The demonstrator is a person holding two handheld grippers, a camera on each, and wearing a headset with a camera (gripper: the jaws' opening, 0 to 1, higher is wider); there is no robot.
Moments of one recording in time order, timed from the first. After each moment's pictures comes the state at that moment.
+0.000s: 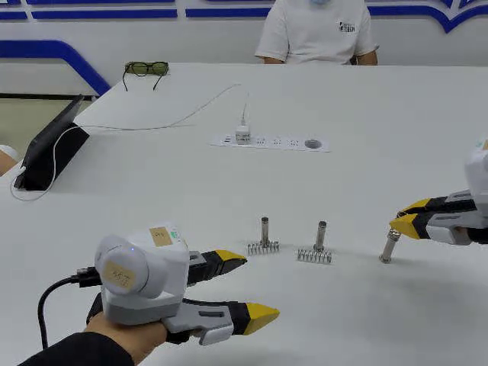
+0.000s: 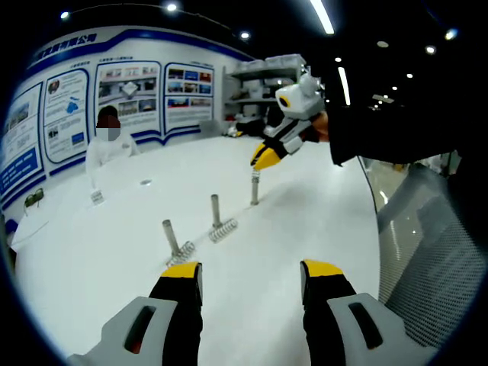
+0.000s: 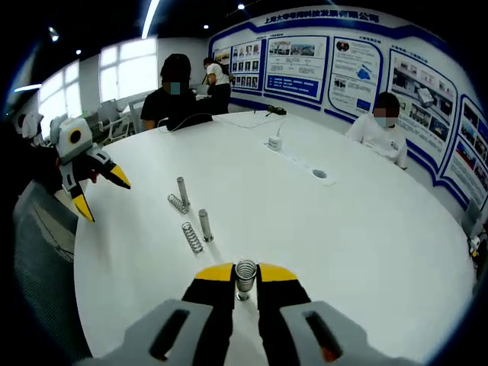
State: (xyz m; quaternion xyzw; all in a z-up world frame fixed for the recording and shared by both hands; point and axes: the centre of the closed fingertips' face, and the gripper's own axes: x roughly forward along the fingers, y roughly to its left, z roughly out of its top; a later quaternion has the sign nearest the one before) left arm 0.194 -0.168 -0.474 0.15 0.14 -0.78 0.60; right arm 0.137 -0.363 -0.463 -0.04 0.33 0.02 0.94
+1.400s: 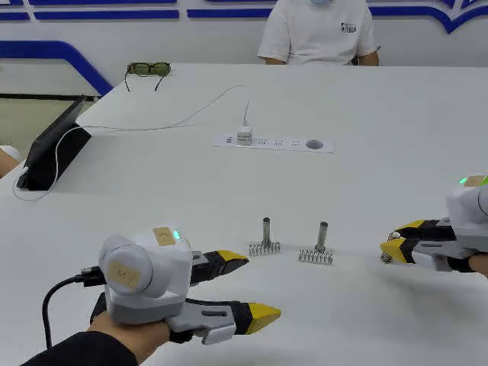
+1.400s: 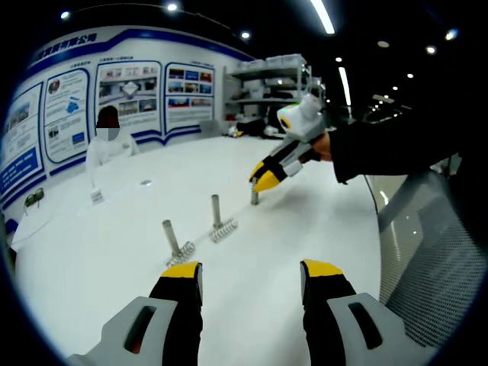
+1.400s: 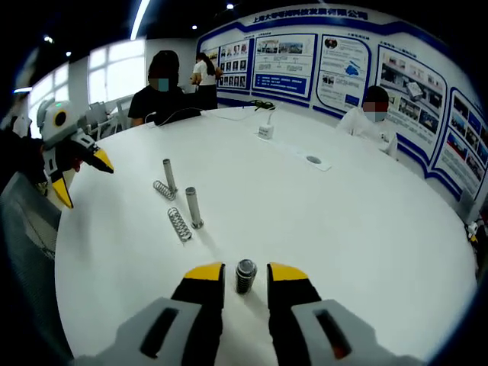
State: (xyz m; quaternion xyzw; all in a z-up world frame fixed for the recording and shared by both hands) left arm 0.193 -0.169 -0.474 0.15 0.14 -0.77 0.60; right arm 0.134 -0.363 -0.493 -0.04 0.32 -0.02 0.95
